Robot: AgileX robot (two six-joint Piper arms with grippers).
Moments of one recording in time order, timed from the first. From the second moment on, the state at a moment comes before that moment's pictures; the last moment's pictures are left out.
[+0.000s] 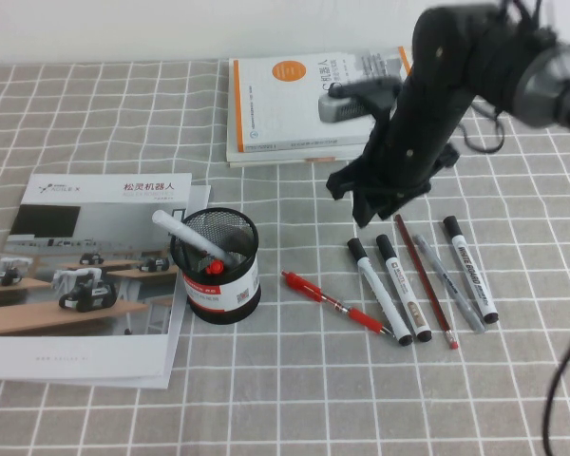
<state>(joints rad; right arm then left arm) 0.47 2.15 -1.96 0.16 1.23 -0.01 -0.05 -0.01 0.03 -0.07 0.38 0.07</state>
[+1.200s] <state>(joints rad) 0.55 0.57 -0.66 0.09 0.96 0.03 -0.05 -0.01 0.03 -0.07 0.38 0.07</state>
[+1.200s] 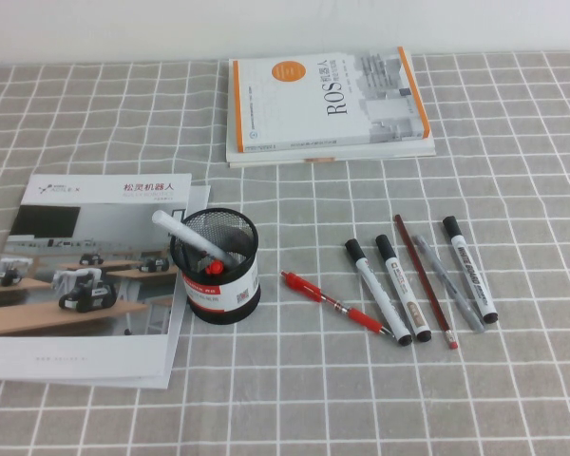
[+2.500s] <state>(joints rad) 0.12 -0.01 0.03 0.06 0.36 0.03 -0.05 -0.01 0.03 -0.07 0.38 0.07</state>
